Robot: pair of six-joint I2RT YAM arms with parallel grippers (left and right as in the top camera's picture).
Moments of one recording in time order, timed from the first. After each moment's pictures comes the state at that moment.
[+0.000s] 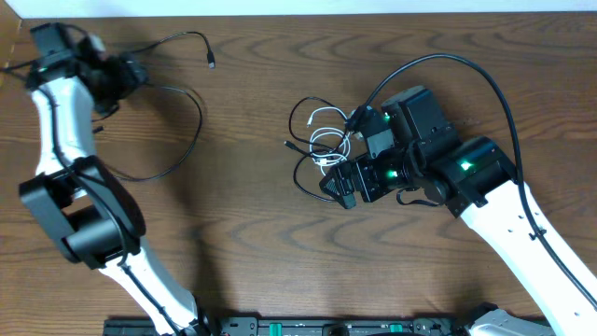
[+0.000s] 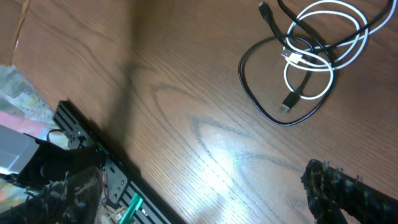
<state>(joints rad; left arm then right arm) 0.39 2.09 1.79 -0.76 0.34 -0.22 0.55 1.38 1.33 -0.96 -0.43 0.22</state>
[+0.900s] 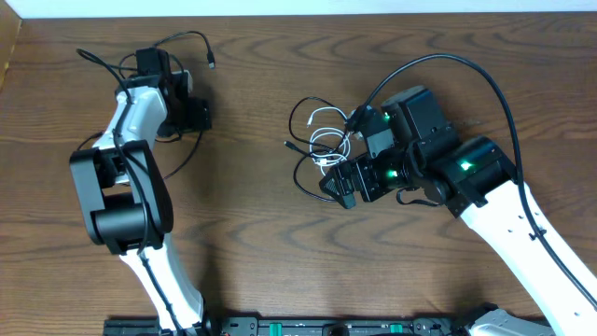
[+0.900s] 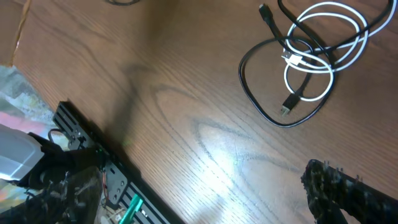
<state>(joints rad) 0.16 2.12 1.52 -0.71 0.12 0.01 0.55 1.38 1.33 -0.96 -0.43 0.22</state>
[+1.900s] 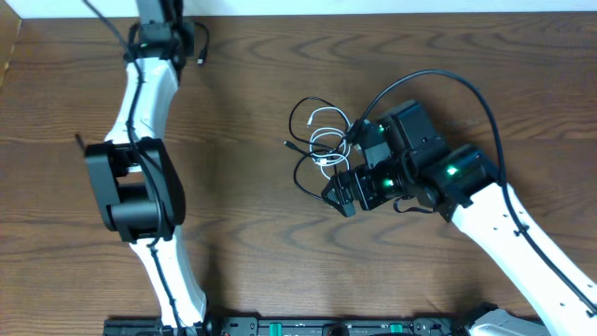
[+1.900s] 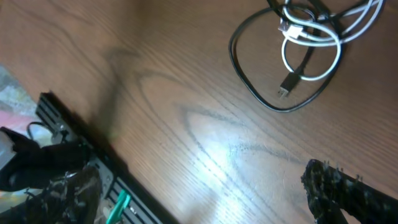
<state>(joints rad) 0.06 2.18 1.84 -0.30 -0.20 0.26 0.55 1.38 1.19 -0.88 -0.43 0.22</state>
